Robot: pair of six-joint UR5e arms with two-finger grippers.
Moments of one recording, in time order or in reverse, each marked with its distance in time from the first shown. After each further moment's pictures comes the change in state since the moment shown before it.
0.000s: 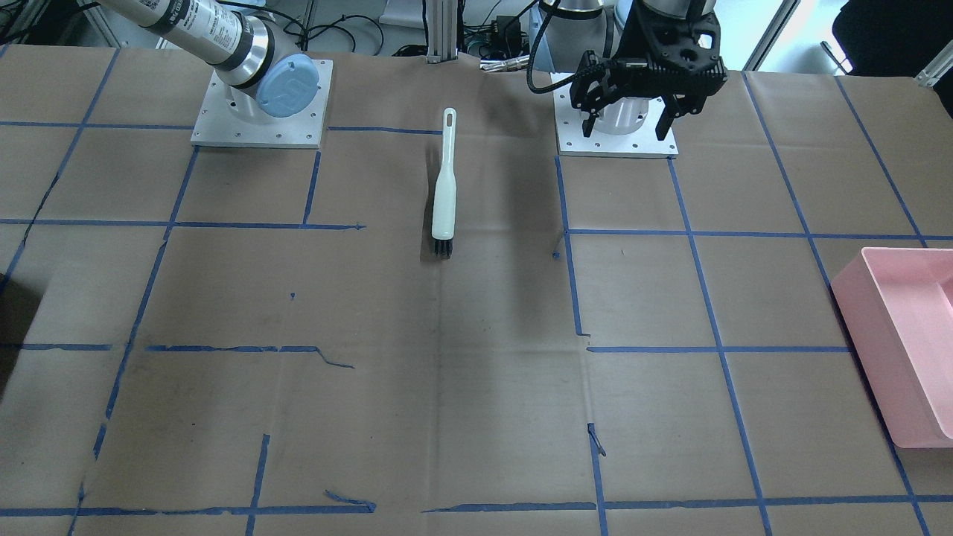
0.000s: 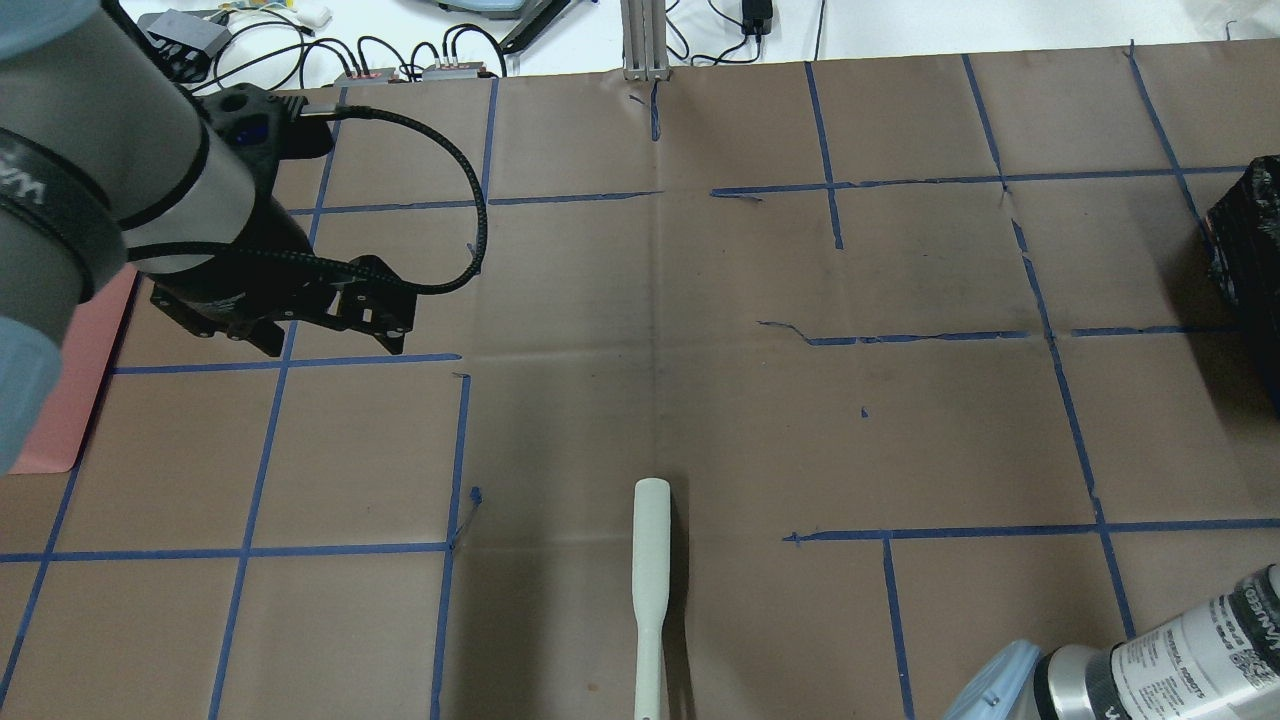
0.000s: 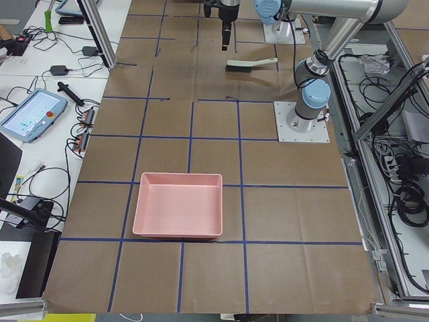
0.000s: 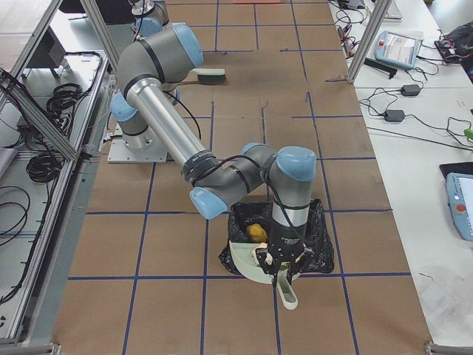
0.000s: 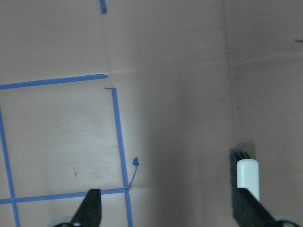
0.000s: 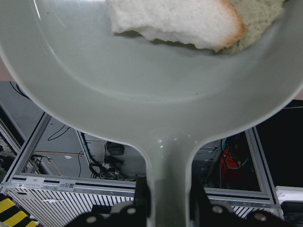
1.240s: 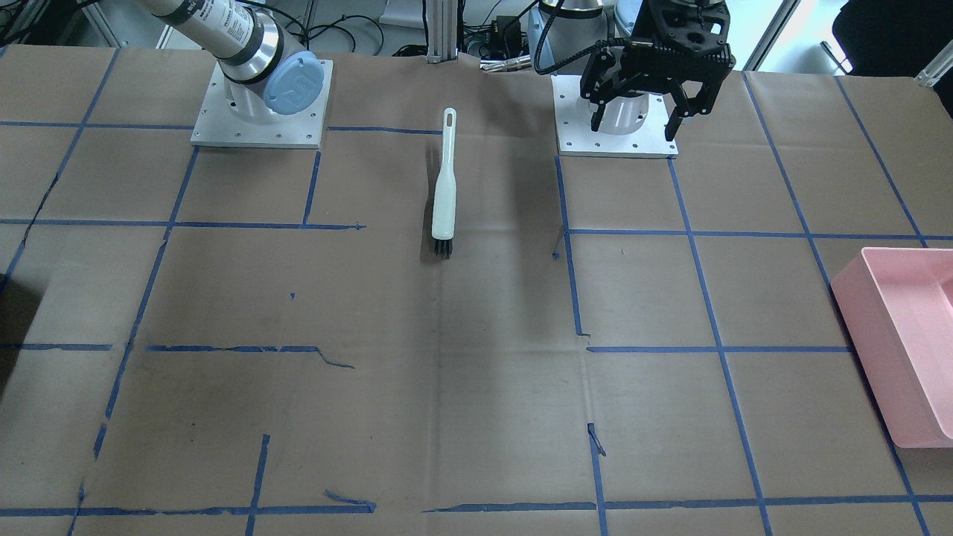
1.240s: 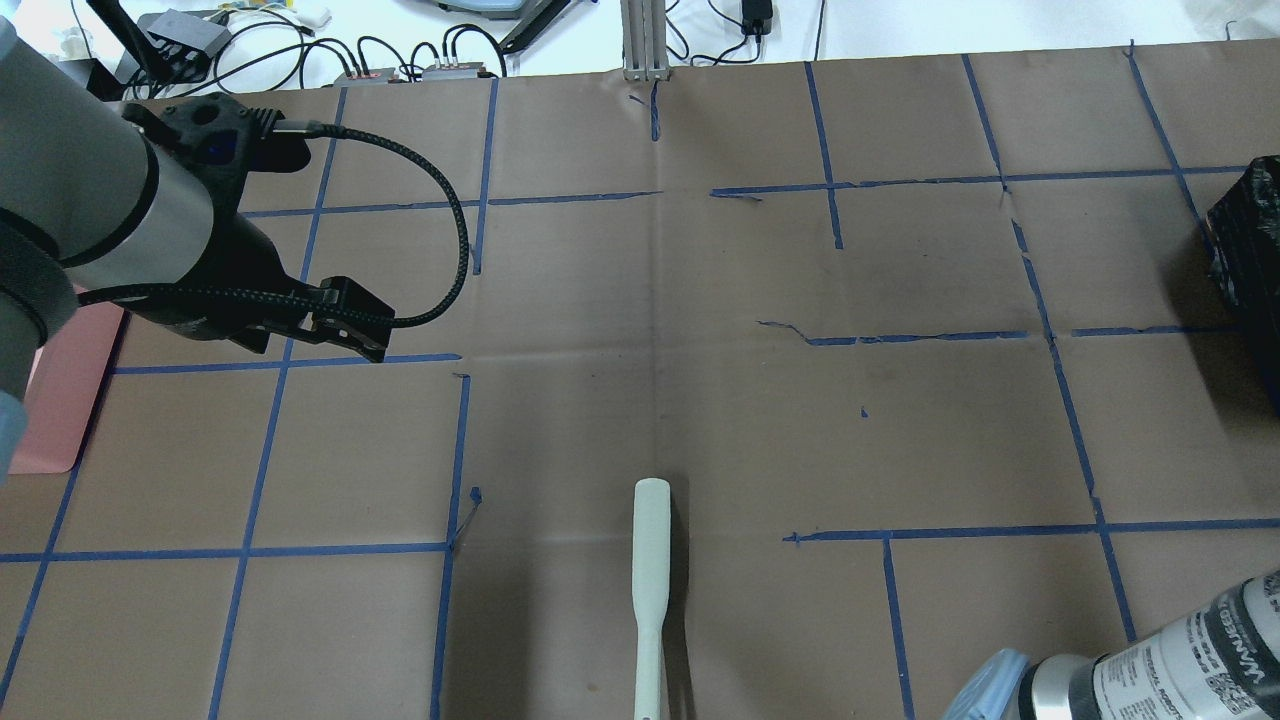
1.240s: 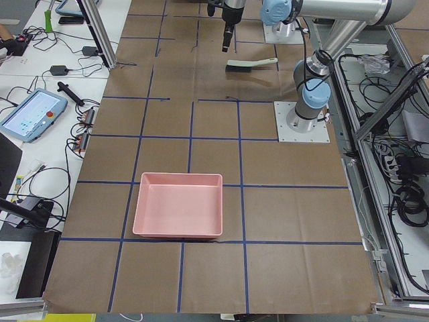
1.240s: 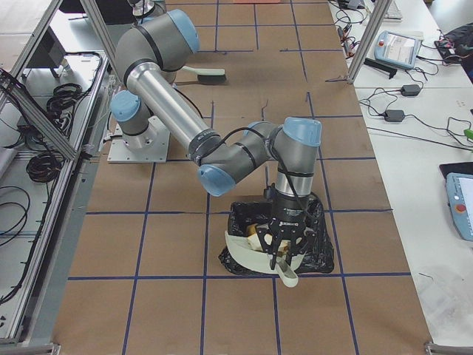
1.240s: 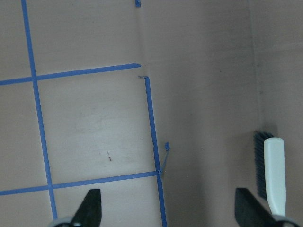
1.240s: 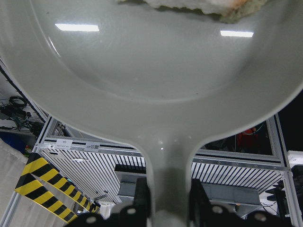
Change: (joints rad) left arm 0.027 0.040 -0.061 0.094 -0.027 0.144; right arm 0.061 -0.085 0.086 -0.093 -0.162 0.026
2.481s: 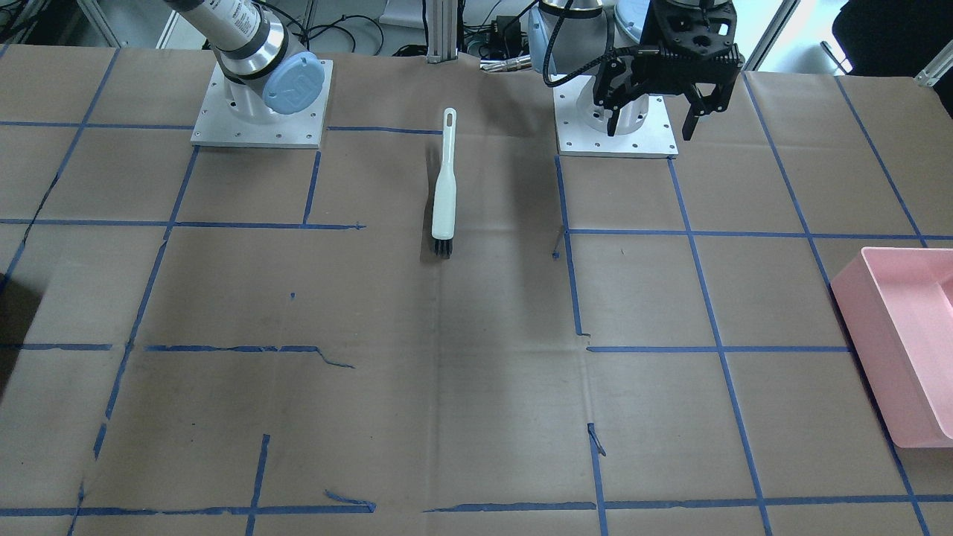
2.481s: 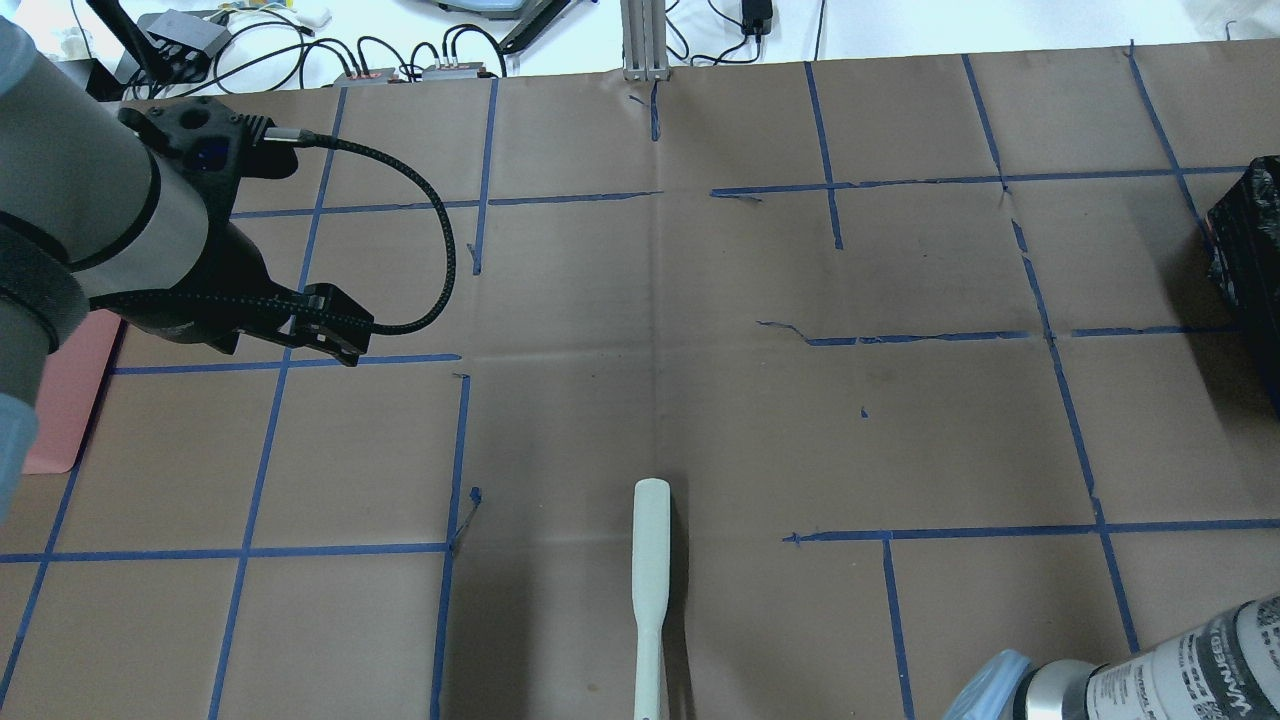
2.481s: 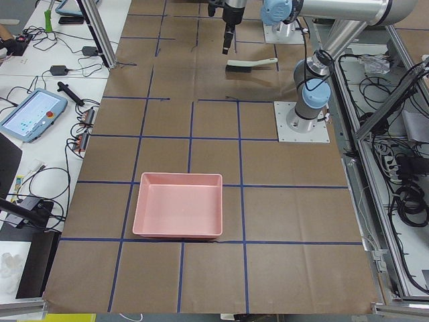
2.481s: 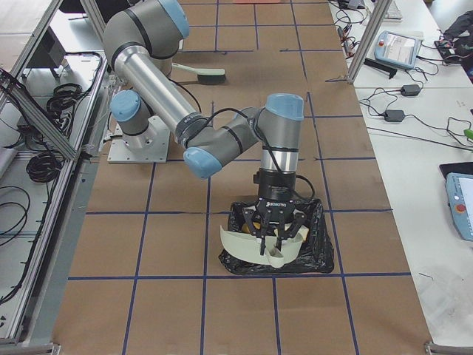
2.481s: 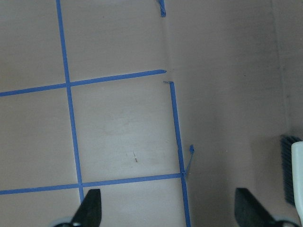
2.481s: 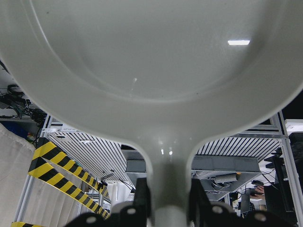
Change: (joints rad) left arm -0.006 -0.013 -0.012 0.013 0.093 -0.014; right arm 0.000 -0.103 0.106 -0.098 -0.021 -0.005
